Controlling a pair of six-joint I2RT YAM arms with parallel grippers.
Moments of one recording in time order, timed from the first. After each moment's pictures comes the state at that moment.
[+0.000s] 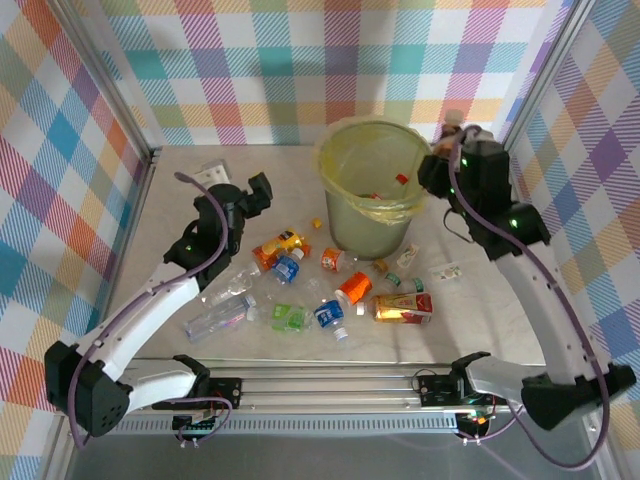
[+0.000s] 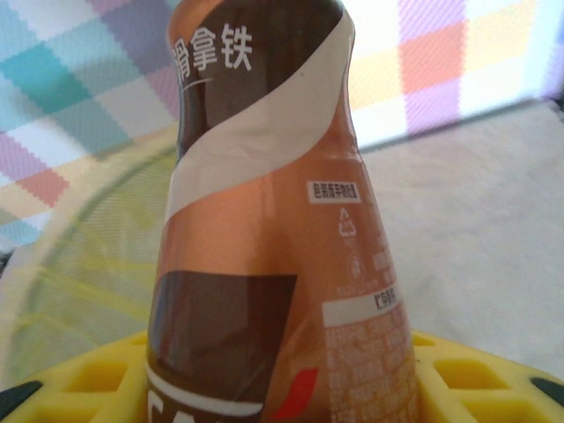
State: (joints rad) left arm -0.51 1.14 1.00 -0.16 -0.57 -0.52; right arm 0.36 1.21 1.49 -0.71 0.20 0.44
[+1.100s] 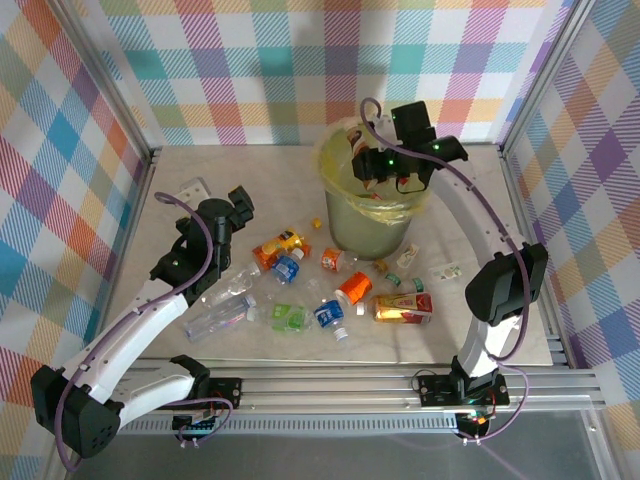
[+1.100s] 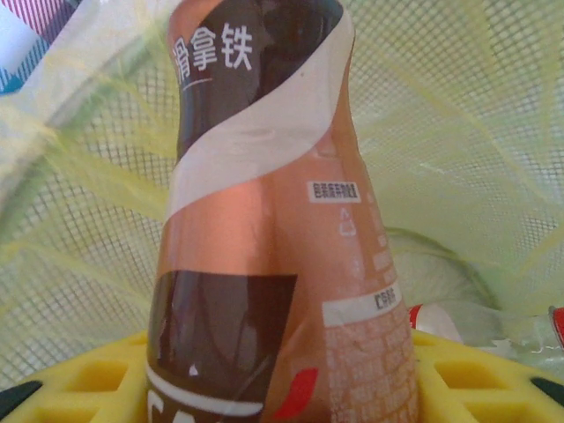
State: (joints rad) left arm -0.50 1.03 0.93 -0.30 -0.69 -0.63; right arm 0.38 1.81 1.88 -0.86 -0.25 0.07
